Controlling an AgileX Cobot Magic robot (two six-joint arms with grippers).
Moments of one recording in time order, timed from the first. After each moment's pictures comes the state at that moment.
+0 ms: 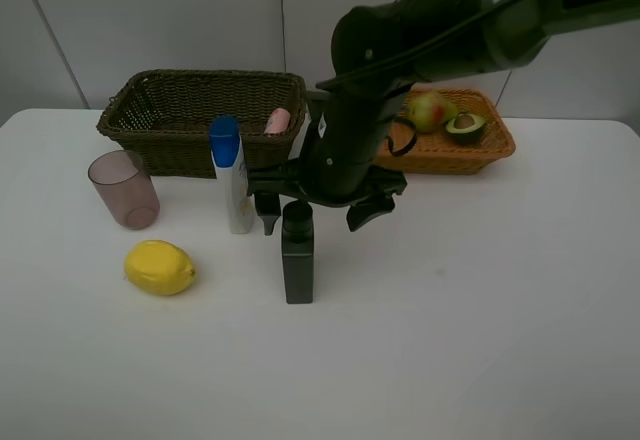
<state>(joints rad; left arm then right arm) 0.02 0.00 -0.42 -0.08 1.07 0.04 0.76 1.96 -1.35 0.04 0.77 0.46</state>
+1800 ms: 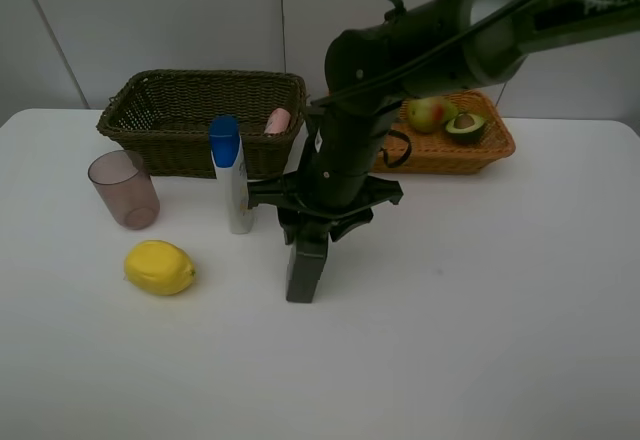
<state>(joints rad) 0.02 0.00 -0.42 -0.08 1.07 0.04 0.76 2.00 -1.34 0.04 0.76 0.46</state>
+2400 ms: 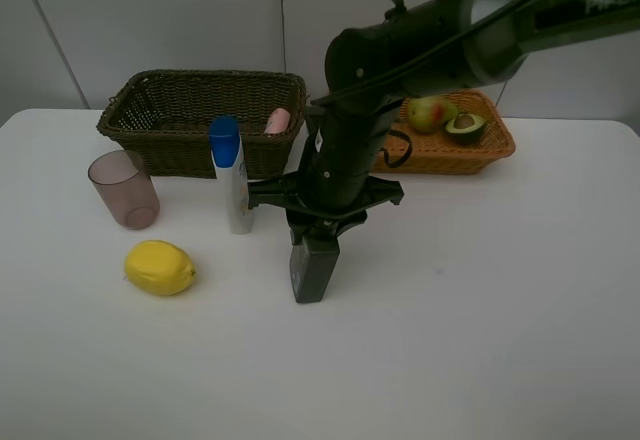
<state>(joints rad) 0.02 0.00 -0.42 -0.08 1.07 0.04 0.76 2.00 -1.34 0.04 0.77 0.46</state>
